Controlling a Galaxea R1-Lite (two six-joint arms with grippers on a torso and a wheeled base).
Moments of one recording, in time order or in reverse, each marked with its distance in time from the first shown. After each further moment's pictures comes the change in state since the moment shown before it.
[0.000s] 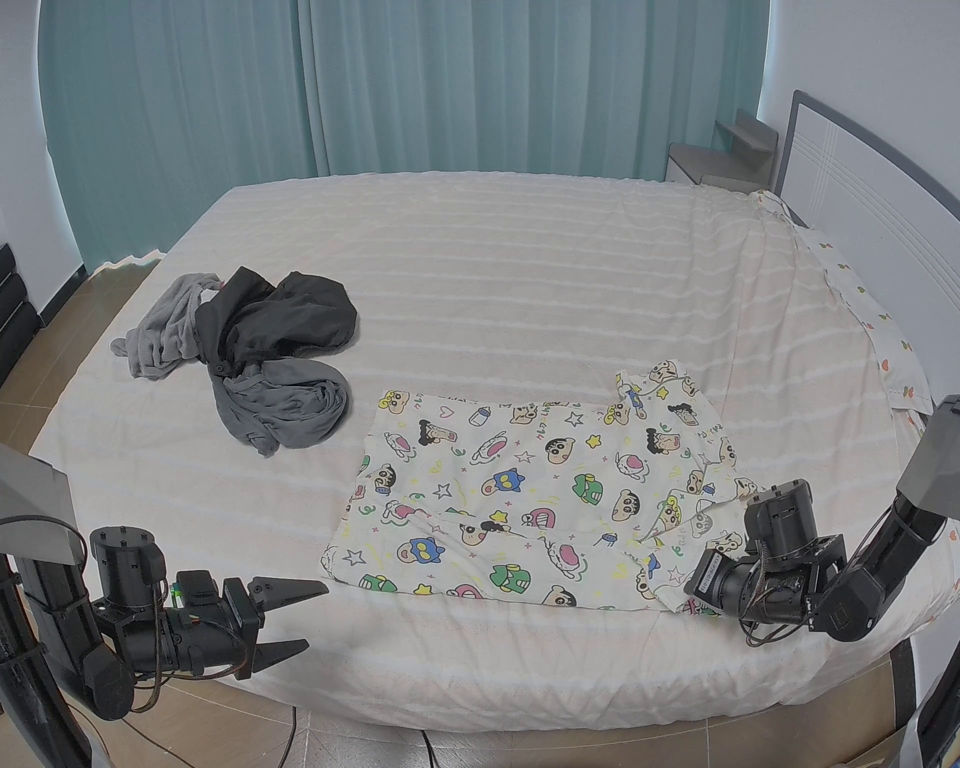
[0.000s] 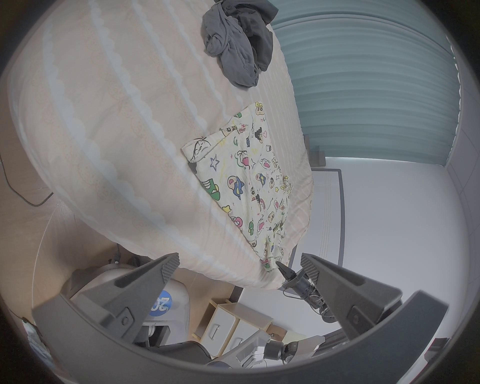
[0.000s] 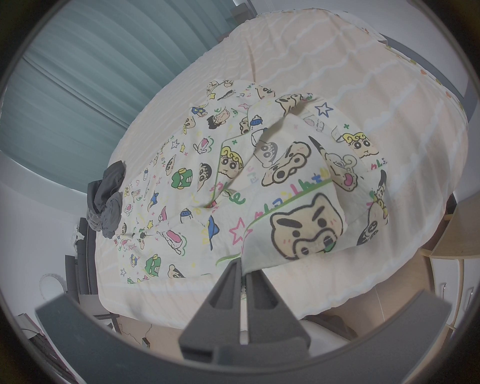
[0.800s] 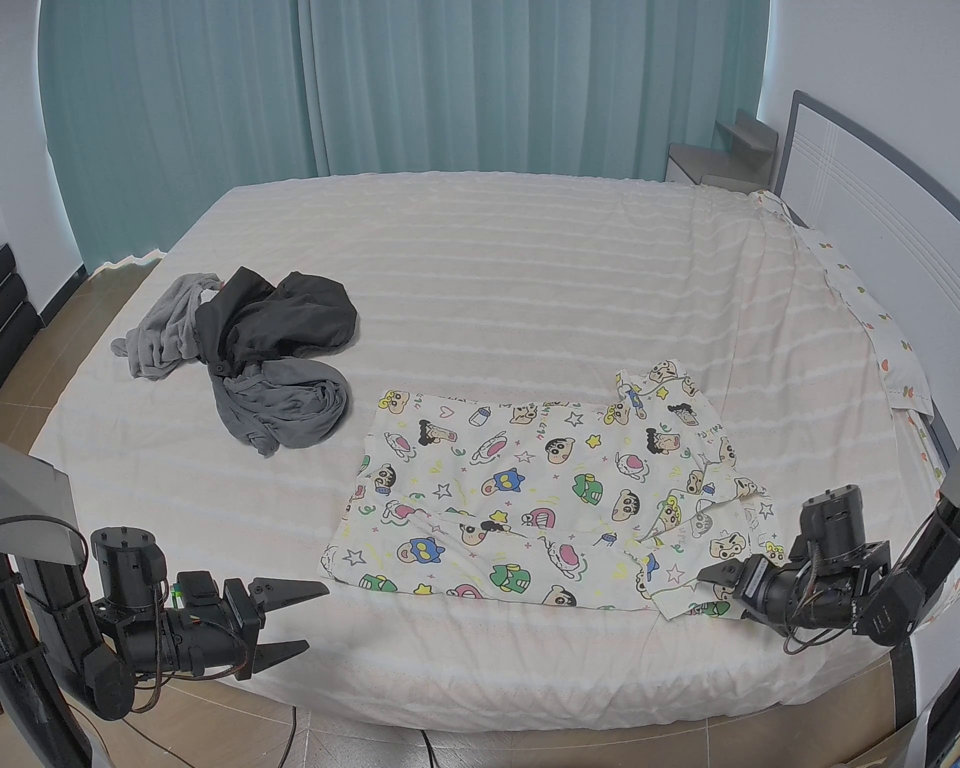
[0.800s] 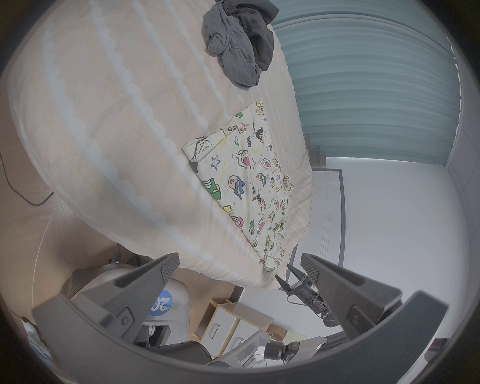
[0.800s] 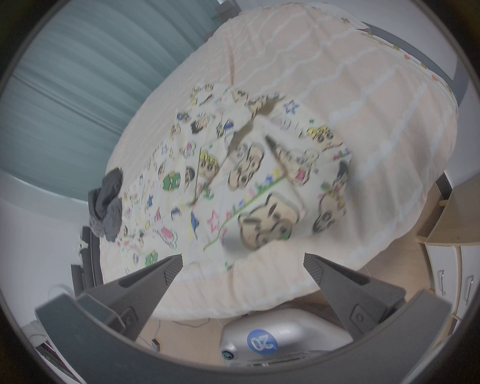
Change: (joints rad) left arm -0.001 0.004 0.000 0.000 0.002 0.001; right arm -0.118 -0.101 0.143 -0.034 0.091 -0.009
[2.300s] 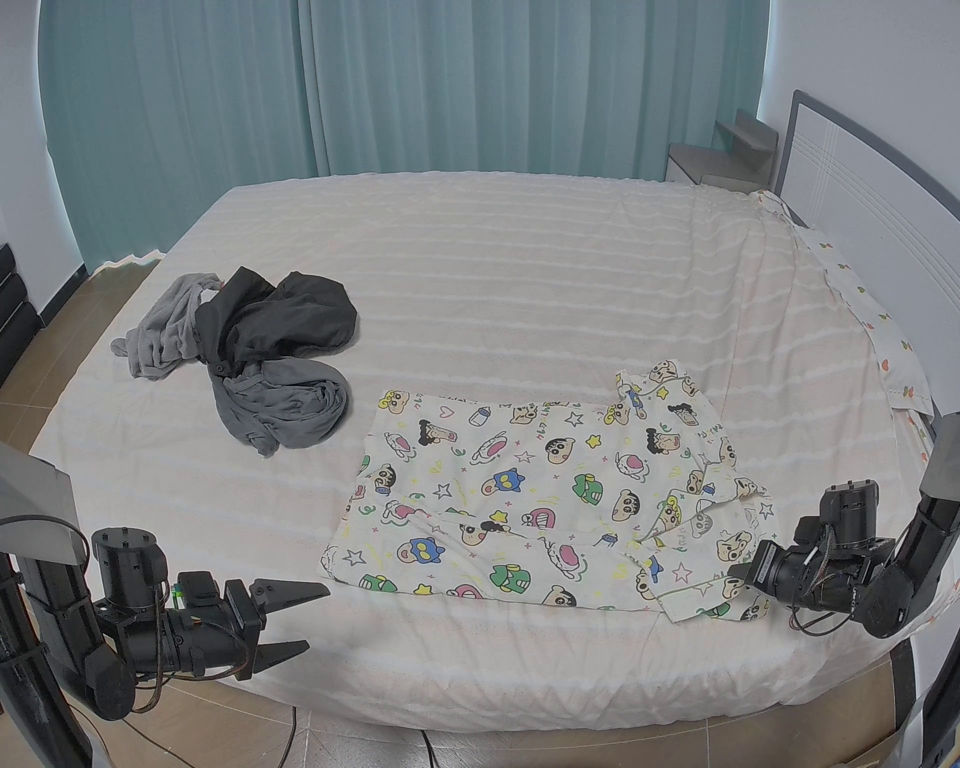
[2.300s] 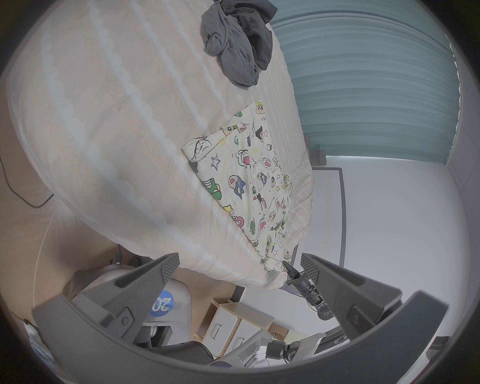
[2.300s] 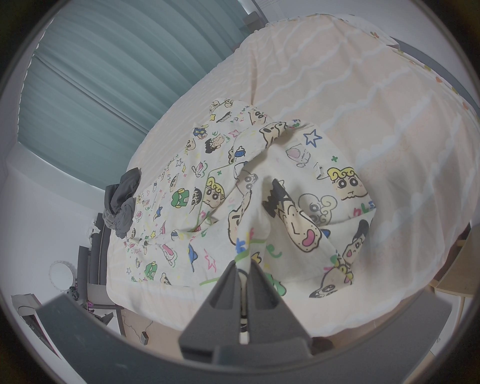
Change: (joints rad) left arm -0.001 0.004 0.000 -0.001 0.000 0.012; right arm -0.167 0.140 0.014 -0.274 0.184 -0.236
